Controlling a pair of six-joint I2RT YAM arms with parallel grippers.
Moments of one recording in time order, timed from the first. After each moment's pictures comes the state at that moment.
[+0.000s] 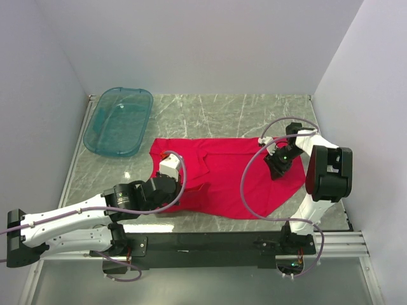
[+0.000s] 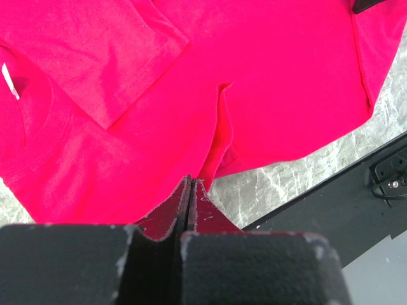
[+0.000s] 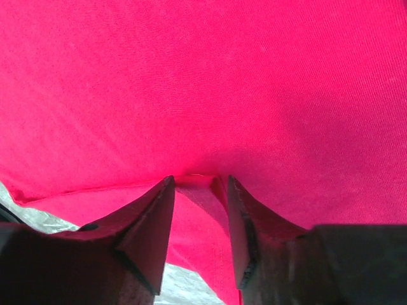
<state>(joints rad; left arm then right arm) -1.19 0.90 0.80 -0.57 -0.48 -0.65 -0.11 1.78 1.11 -0.93 -0.39 -0.97</state>
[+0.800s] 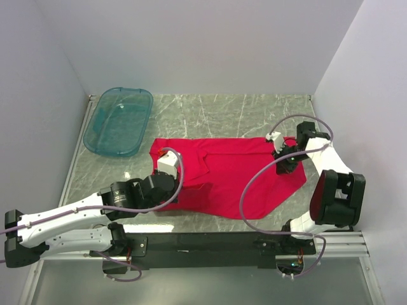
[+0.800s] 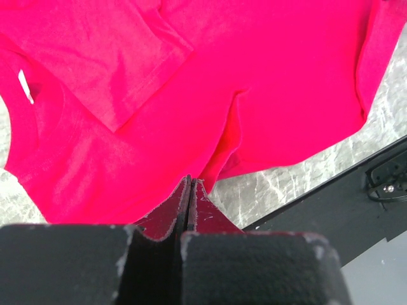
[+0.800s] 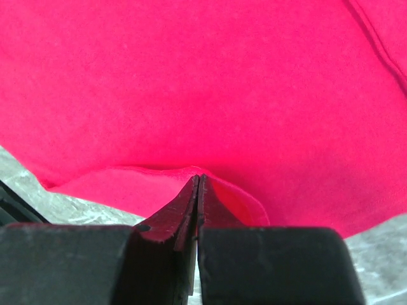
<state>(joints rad) -1.19 0.90 0.85 -0.62 -0.49 -0.64 -0.15 1.52 1.05 -0.96 -0.46 -0.96</state>
